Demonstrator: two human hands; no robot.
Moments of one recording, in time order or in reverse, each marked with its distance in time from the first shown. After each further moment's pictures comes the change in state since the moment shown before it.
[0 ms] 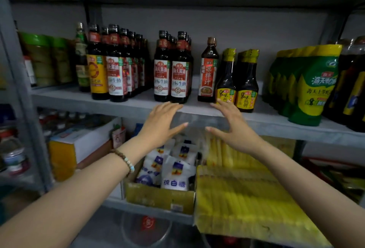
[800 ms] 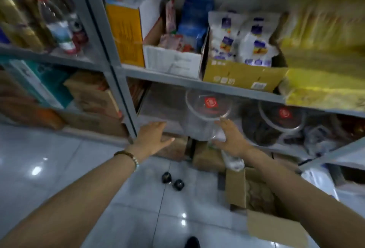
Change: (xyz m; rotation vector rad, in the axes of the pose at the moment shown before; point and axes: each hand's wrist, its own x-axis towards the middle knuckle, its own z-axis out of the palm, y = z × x) left_hand -0.414 -0.245 0.082 -0.104 -0.739 -0.368; right_hand -0.208 -0.149 0.386 0.076 -0.602 0.499
